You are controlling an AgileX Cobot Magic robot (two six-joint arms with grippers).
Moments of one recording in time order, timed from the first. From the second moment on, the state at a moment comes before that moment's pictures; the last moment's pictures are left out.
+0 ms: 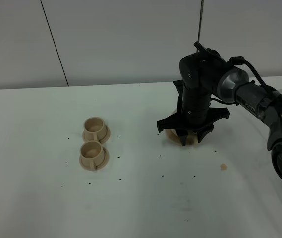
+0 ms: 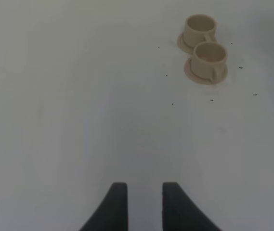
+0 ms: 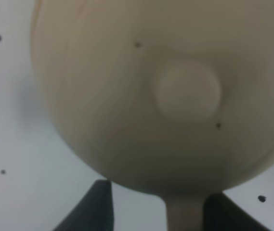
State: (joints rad) left arm 0.15 -0.01 -0.51 -0.10 1.05 0.16; right arm 0.48 2.47 -2.18 0.02 1.24 0.18
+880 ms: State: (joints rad) left arm 0.15 -0.01 -0.51 -0.10 1.05 0.16; right arm 0.48 2.47 -2.18 -0.07 1.24 0.19
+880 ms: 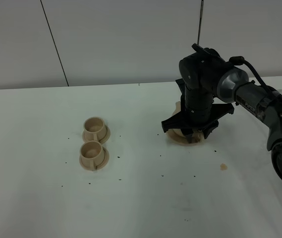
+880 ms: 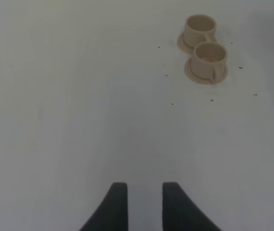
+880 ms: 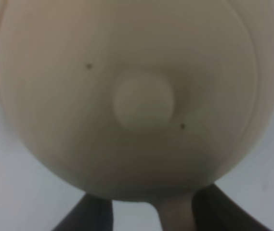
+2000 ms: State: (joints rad) left arm 0.15 -0.01 -0.51 -0.10 1.05 0.16; right arm 0.48 2.45 -2.16 -0.05 1.22 0.15
